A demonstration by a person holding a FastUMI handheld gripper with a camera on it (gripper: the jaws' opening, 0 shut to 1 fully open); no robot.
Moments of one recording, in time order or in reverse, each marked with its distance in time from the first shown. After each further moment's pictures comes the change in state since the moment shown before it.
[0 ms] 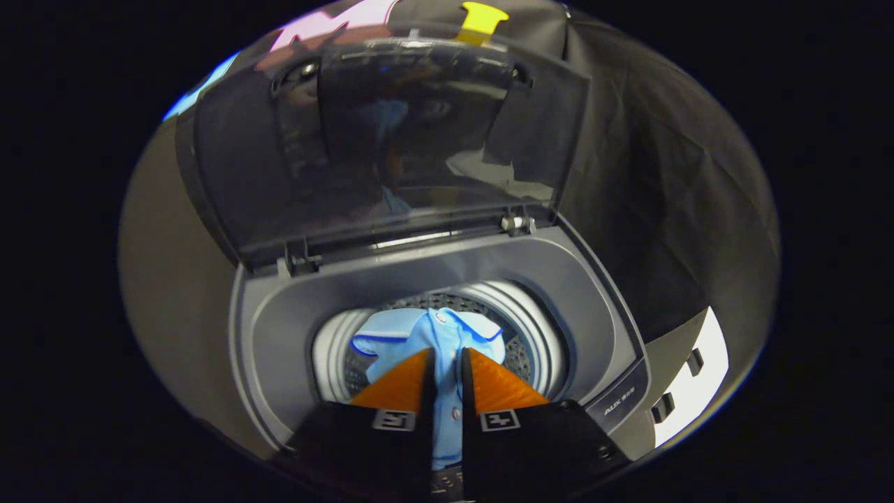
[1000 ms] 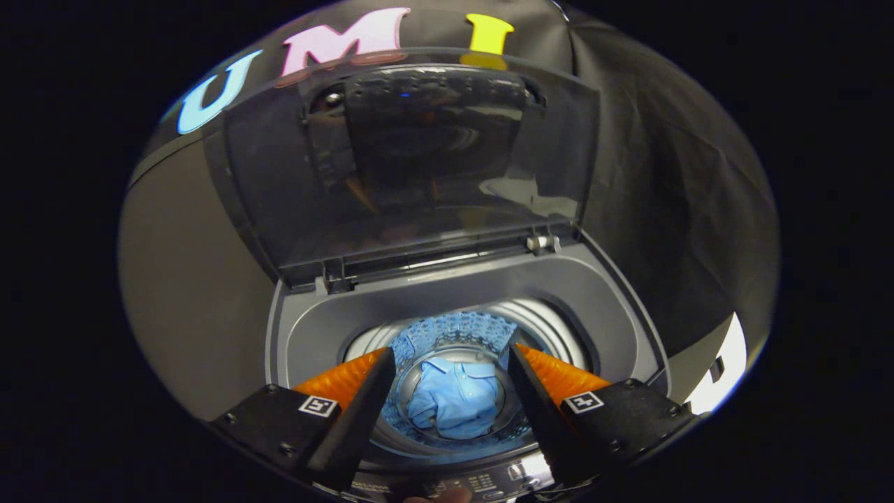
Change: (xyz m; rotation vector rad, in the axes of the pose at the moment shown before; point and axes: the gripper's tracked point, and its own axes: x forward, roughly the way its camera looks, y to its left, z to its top) arm -0.022 0.018 0.026 -0.022 -0.124 0.171
